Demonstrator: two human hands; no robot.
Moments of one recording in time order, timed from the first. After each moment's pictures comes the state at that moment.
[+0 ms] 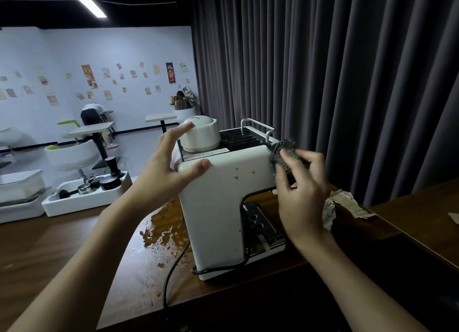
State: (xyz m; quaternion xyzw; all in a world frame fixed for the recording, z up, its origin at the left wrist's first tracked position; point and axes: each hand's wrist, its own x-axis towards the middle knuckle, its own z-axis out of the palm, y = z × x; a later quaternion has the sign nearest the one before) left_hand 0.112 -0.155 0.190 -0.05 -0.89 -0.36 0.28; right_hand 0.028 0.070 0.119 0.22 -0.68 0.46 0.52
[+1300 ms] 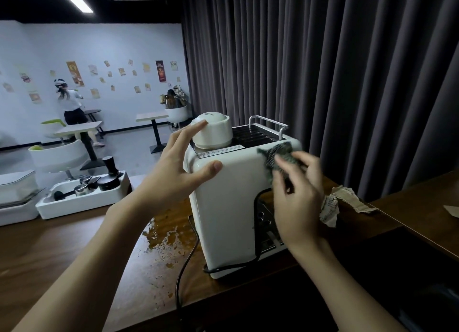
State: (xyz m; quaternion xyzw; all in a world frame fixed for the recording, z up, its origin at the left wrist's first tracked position) left_hand 0.119 -0.164 0.195 -0.07 -0.91 -0.33 0.24; right_hand 0.053 0.036 0.113 0.20 -0.68 0.48 0.52
